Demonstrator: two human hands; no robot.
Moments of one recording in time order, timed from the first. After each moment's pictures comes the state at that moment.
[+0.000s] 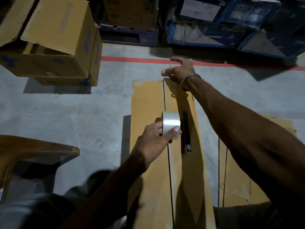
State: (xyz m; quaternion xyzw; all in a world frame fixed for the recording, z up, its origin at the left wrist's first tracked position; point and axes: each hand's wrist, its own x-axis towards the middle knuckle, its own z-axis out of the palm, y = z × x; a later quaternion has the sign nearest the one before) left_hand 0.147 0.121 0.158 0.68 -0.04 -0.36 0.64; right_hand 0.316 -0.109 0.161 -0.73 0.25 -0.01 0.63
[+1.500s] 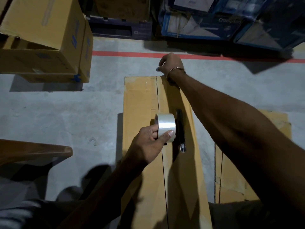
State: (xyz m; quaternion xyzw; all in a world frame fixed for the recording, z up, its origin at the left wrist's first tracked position) left_hand 0.140 0.114 0.138 0.69 -0.04 -0.37 0.63; right_hand 0.371 -0.123 0.105 -0.94 0.24 0.02 0.25
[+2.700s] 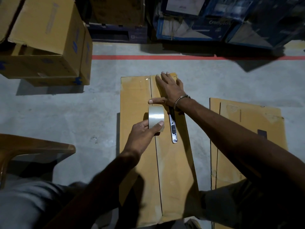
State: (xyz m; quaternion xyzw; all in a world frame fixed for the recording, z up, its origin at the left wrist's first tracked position) left_hand 0.123 0.115 0.148 0.67 0.02 -0.35 0.65; right_hand 0.234 -0.114 0.107 -0.99 0.03 0.09 0.11
